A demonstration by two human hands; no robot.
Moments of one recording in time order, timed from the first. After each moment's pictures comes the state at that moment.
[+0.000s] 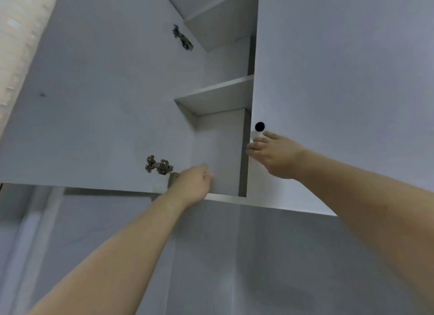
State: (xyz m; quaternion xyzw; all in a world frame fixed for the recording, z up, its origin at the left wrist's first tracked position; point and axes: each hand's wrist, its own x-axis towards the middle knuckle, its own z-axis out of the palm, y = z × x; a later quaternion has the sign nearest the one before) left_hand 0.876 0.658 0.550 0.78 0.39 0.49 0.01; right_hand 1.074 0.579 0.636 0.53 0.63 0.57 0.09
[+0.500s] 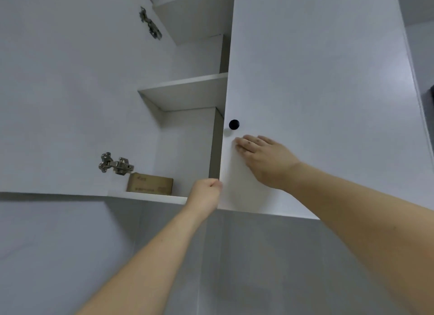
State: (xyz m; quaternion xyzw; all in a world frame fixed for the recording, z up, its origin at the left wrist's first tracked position) left_hand 0.978 0.697 0.537 0.72 0.24 0.57 0.31; right_hand 1.099 0.578 0.622 0.59 0.57 0.57 0.04
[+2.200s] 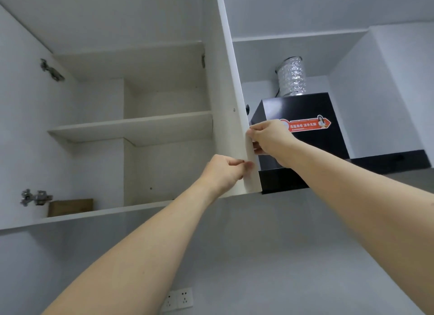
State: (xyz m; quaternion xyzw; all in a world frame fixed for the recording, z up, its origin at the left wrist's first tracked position) left_hand 0.954 0.240 0.559 0.86 -0.01 0.40 0.32; right_hand 1.021 0.112 0.604 0.62 0.40 0.18 -0.64
